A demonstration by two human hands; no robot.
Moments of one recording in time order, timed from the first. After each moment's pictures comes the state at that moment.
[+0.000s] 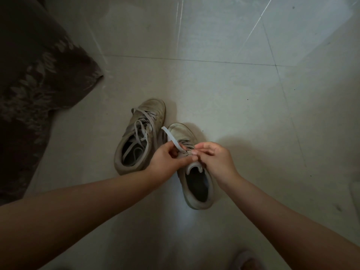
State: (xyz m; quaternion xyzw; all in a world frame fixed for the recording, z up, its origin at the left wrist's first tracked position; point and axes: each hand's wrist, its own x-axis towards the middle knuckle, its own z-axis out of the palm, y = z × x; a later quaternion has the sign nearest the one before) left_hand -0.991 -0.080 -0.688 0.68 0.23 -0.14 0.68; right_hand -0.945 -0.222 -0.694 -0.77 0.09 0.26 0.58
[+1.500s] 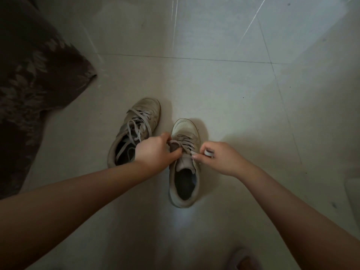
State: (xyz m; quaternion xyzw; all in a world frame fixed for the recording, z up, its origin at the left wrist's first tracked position) left_hand -0.970 -0.065 -0.699 0.96 0.14 -0.09 0.23; right_hand -0.913 -0.256 -0.685 -0.91 -0.22 0.28 0.21
